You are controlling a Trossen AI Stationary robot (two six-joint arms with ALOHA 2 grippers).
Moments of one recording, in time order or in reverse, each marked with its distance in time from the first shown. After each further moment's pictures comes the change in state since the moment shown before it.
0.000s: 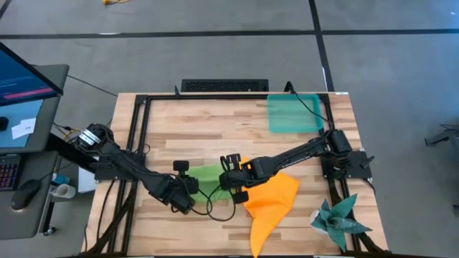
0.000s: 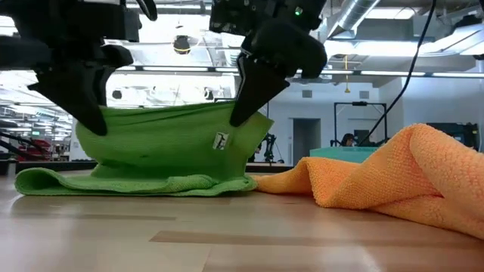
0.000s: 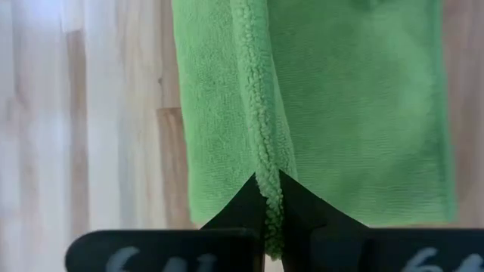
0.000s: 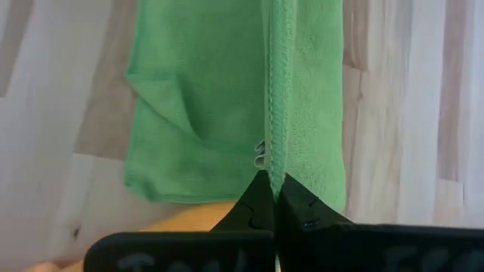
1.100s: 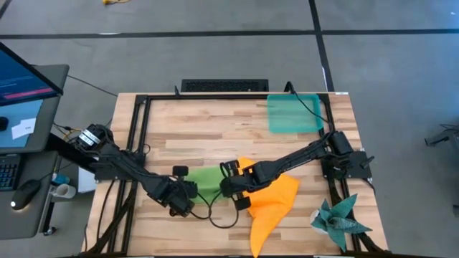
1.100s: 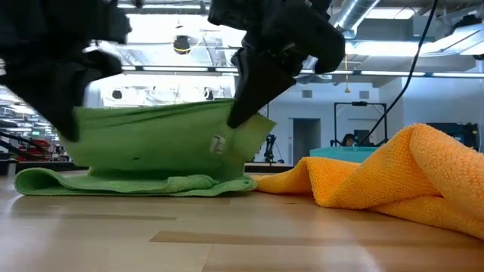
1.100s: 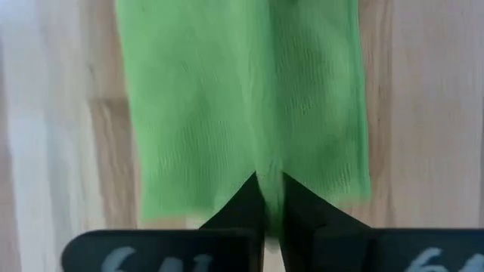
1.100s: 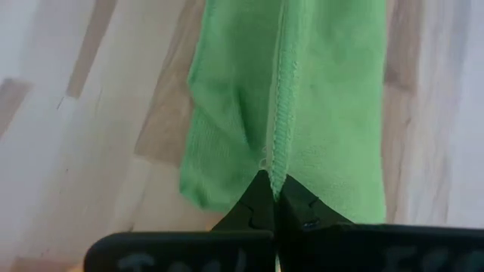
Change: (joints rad) left arm -0.021 0.000 -0.002 0.027 0.151 -0.012; right arm 0.036 0.000 -0.032 0.064 -0.082 -0.035
